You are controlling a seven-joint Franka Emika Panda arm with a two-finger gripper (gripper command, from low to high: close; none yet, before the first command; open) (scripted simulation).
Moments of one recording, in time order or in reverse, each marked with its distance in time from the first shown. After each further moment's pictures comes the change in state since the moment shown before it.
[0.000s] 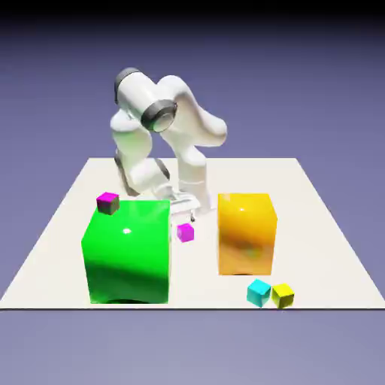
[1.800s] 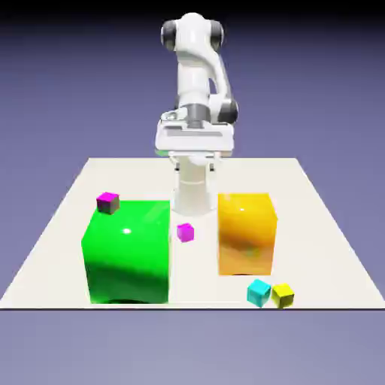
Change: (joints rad) arm 0.337 -1.361 0.546 0.190 -1.785 1.733 0.371
